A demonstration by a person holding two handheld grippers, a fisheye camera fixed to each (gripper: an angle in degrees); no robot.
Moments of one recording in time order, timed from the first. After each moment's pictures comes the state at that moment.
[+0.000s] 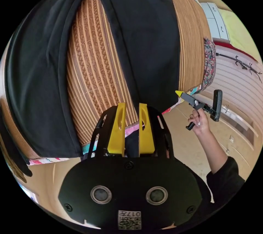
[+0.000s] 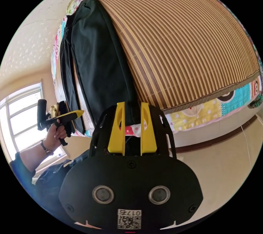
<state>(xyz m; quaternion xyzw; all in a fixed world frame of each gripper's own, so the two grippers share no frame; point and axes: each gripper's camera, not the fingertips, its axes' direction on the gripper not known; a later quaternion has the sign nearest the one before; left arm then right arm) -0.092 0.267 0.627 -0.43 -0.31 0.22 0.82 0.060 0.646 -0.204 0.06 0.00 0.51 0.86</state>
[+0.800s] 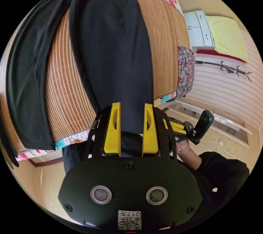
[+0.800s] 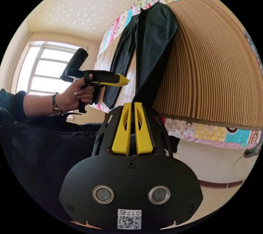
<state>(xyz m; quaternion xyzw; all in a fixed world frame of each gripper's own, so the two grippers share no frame) 0.016 0.379 0.639 -0.36 -0.20 0.28 0.87 -0.058 0.681 -0.320 0.13 -0.10 0.24 0.96</state>
